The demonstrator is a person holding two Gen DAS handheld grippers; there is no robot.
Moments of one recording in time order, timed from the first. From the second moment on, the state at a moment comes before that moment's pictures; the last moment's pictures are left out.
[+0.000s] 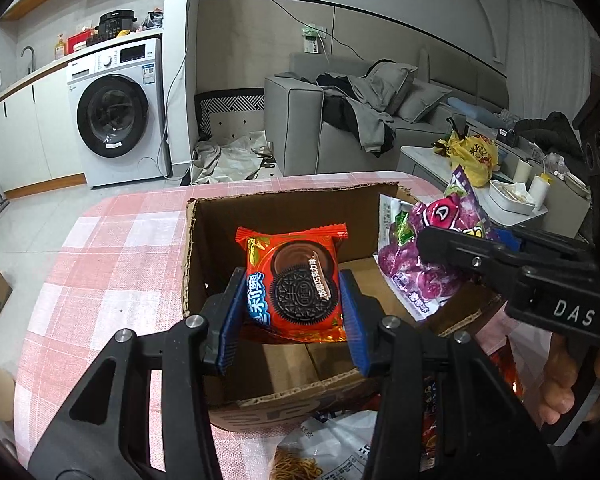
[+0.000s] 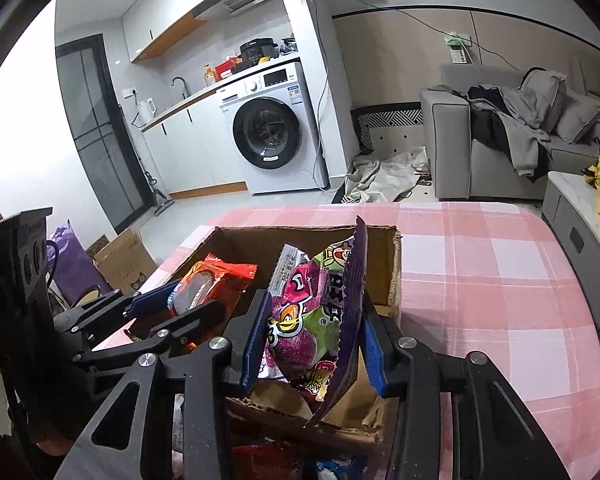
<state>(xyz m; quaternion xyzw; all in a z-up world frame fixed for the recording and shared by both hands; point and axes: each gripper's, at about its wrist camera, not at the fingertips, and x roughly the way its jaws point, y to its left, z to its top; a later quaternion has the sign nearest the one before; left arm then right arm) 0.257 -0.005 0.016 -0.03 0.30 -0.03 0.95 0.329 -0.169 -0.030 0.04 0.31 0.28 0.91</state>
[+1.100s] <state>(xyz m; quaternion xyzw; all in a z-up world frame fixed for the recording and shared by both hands) 0.102 0.008 0.048 -0.02 0.28 -0.01 0.96 0.231 -0.219 -0.015 0.01 0.32 0.24 0.92</state>
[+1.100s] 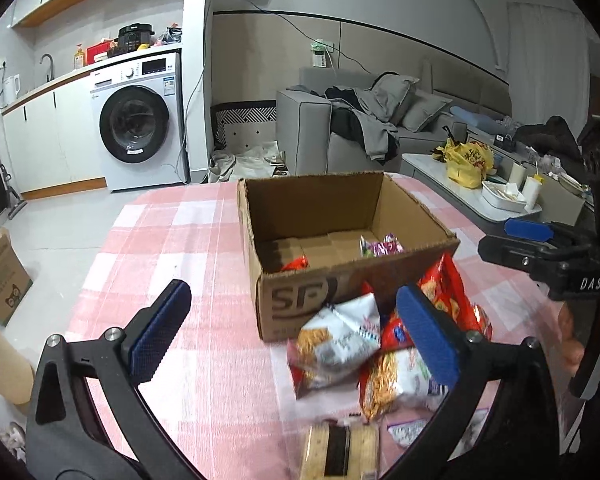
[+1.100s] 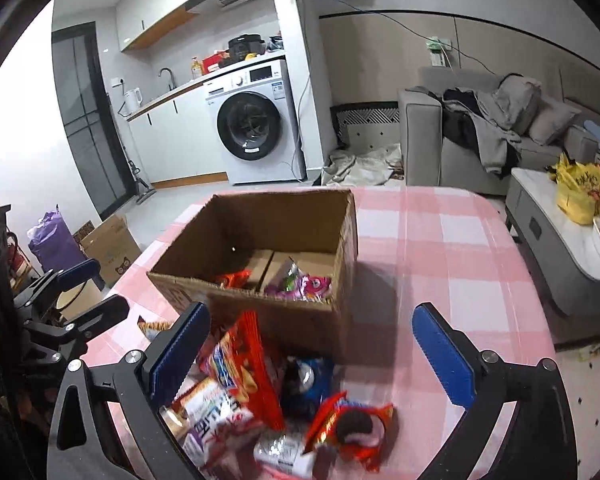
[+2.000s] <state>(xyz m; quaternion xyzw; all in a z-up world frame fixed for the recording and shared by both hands) 0.055 0.014 -0.005 -0.03 0.34 0.01 0.94 0.185 -0.237 -0.054 0.00 0.36 0.21 0.91</state>
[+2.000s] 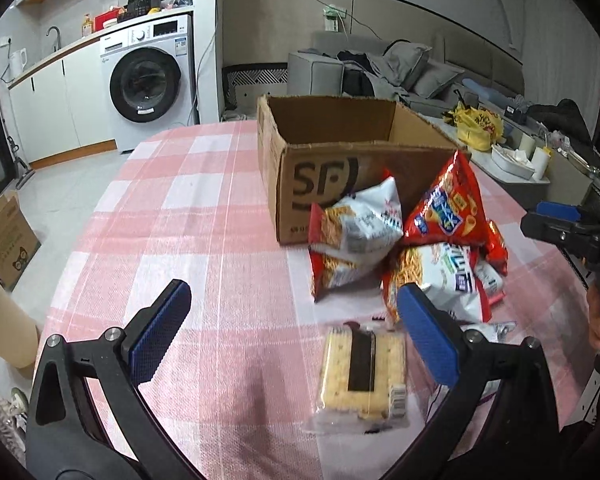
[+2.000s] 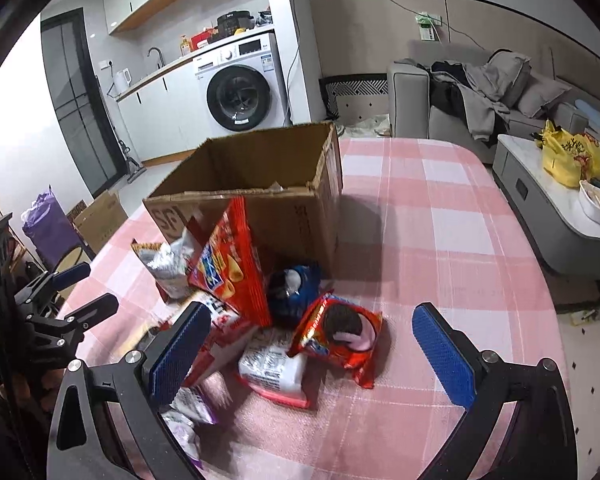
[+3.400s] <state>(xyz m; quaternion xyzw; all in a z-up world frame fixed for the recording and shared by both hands) 0.069 0.005 -0.059 -0.01 0.45 -0.07 0.89 0.232 -0.256 -0.119 0.07 0.45 0.19 0.87</state>
